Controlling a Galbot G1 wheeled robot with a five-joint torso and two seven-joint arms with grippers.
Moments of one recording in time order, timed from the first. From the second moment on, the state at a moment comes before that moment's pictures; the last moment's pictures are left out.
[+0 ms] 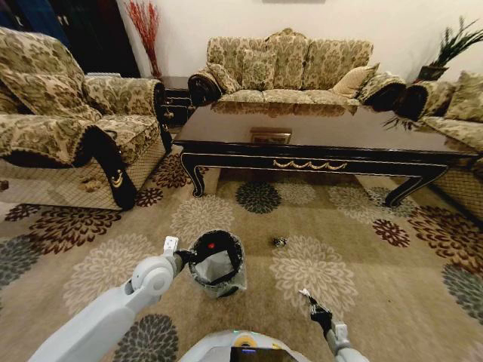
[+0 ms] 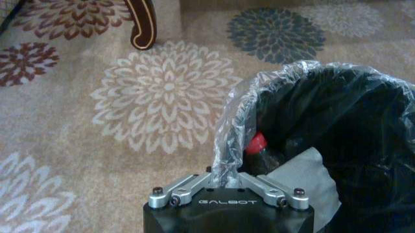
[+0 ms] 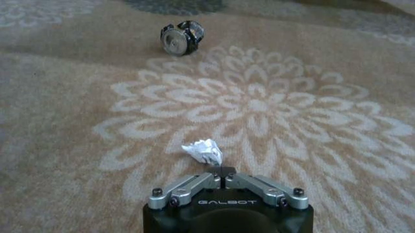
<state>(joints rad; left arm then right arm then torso) 1.19 -0.73 -0.16 -2.16 -1.18 0.73 -0.70 -1.52 1.19 0.45 1.30 0.26 0.16 -0.06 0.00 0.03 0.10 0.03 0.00</state>
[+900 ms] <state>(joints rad) 0.97 -0.76 0.02 -2.11 -1.26 0.73 -0.76 -1.81 1.10 0.62 1.93 0.57 0.06 0.00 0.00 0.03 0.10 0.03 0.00</state>
